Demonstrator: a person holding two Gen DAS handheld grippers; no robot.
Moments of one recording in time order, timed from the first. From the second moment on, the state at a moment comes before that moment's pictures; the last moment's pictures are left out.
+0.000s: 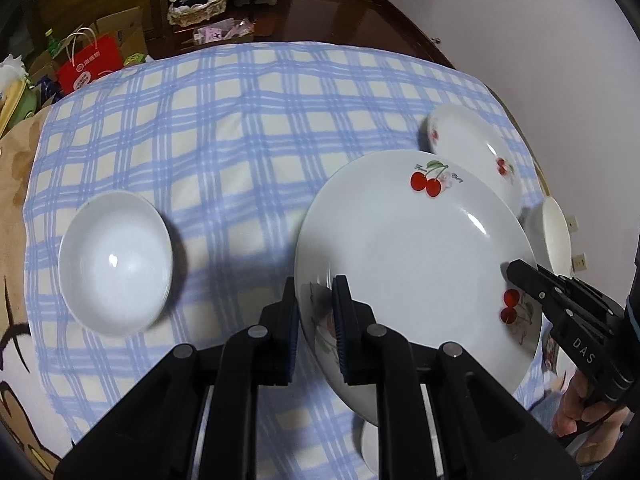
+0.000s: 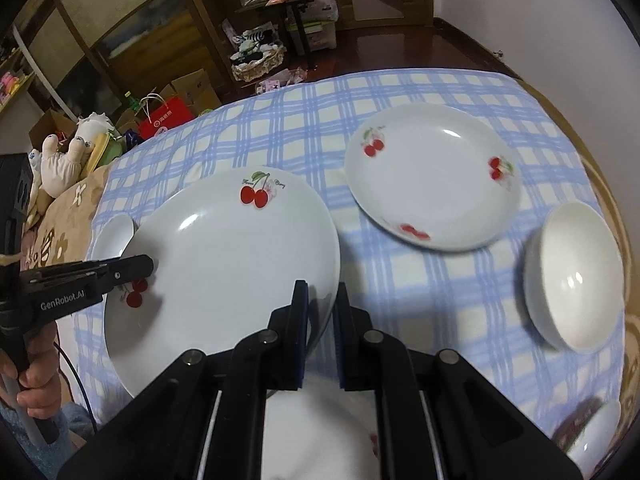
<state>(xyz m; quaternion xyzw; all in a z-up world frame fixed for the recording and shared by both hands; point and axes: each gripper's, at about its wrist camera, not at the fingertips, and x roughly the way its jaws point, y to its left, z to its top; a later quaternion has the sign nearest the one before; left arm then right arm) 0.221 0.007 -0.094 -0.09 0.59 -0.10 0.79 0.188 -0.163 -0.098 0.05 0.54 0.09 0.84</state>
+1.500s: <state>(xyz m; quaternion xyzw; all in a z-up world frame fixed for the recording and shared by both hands) 0.120 -0.053 -0.128 -0.01 0.63 -0.13 0.77 0.068 -0.208 -0.129 0.05 0.59 0.07 0.81</state>
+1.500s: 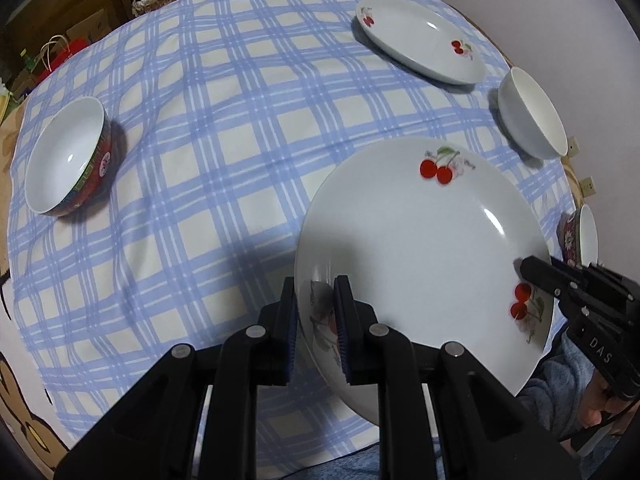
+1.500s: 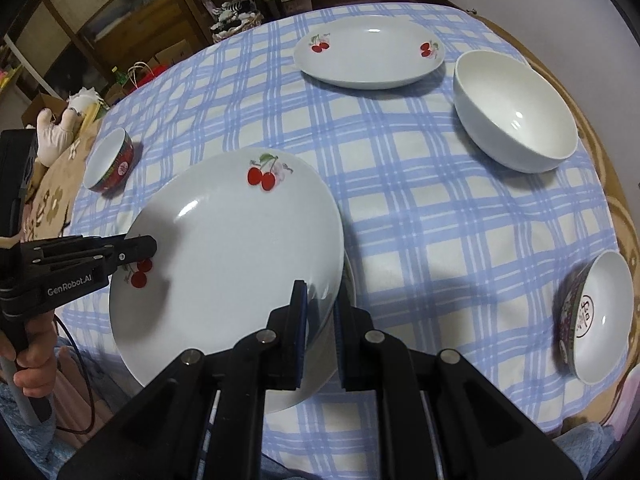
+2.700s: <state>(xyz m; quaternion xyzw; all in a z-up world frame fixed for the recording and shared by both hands) 0.117 -0.065 -0.153 0.03 0.65 -0.13 0.75 0.070 -0.205 -0.153 0.04 0.62 0.04 0.79</state>
